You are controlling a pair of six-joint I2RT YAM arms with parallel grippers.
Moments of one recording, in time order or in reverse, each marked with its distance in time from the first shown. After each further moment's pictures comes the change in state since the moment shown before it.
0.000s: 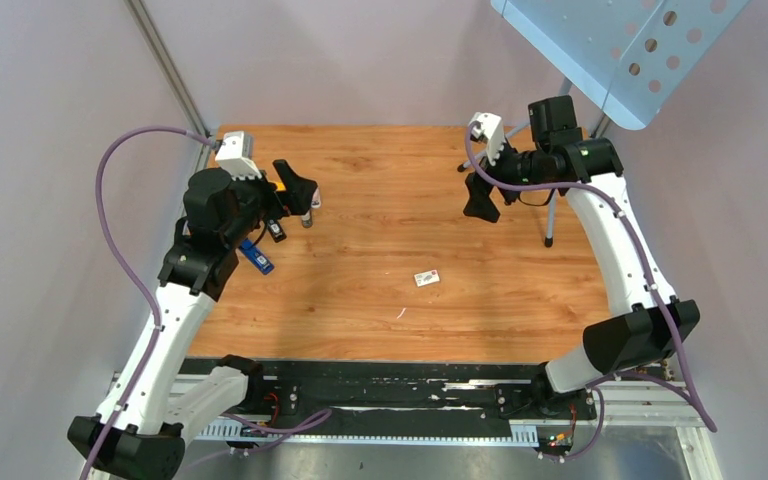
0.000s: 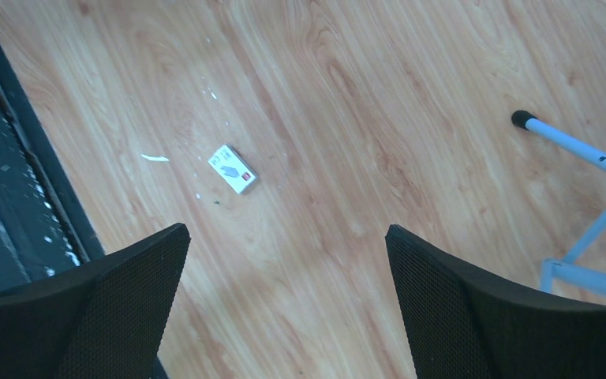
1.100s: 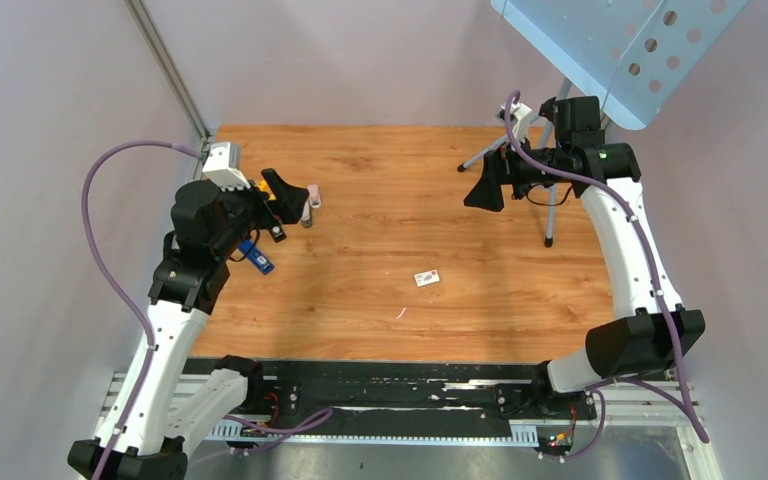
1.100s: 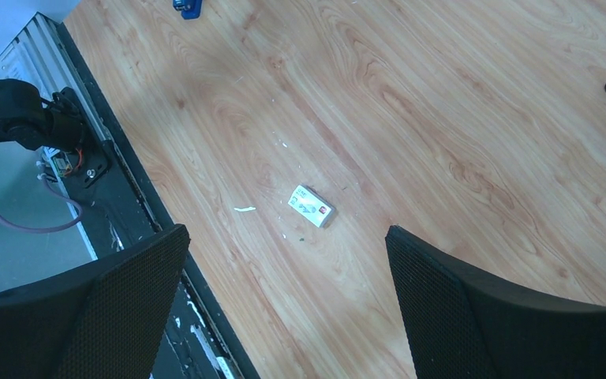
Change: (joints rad) left arm 0.047 -0.085 -0.034 -0.051 0.045 -0.039; right arm -0.114 -0.038 -0.042 0.081 -0.208 0.360
